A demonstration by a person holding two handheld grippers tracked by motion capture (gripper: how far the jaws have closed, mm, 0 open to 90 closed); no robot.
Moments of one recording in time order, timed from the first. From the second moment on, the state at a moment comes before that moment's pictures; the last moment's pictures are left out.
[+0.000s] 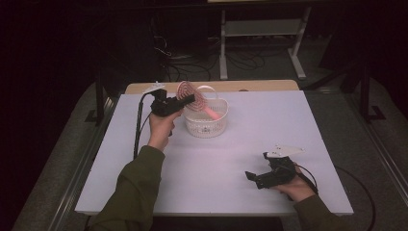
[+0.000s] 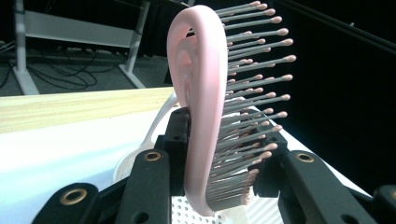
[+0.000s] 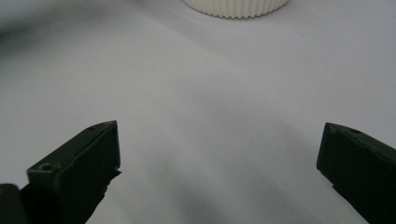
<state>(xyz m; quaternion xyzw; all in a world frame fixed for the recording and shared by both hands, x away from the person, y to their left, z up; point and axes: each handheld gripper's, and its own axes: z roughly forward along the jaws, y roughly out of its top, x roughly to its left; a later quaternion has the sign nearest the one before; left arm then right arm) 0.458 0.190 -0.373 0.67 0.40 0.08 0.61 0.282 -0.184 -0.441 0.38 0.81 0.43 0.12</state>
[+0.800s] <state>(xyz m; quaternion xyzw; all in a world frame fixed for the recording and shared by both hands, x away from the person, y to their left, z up) 0.456 0.188 -0.383 0.68 0.40 0.08 0.61 0.282 -0.182 -0.442 0.37 0.81 0.43 0.12</state>
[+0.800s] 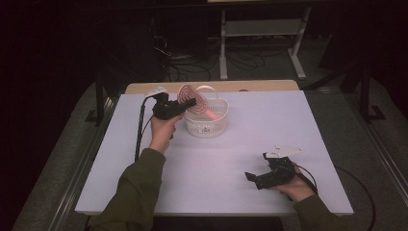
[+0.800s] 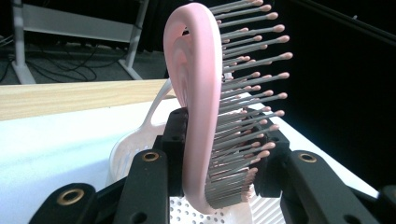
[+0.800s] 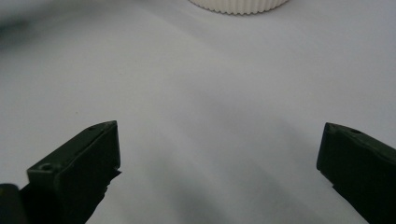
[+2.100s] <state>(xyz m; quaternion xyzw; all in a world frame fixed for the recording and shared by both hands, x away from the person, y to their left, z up) 0.453 0.199 -0.395 0.68 0.42 0.09 0.59 0.282 -0.181 -0.444 0.37 0.82 0.42 0.12</state>
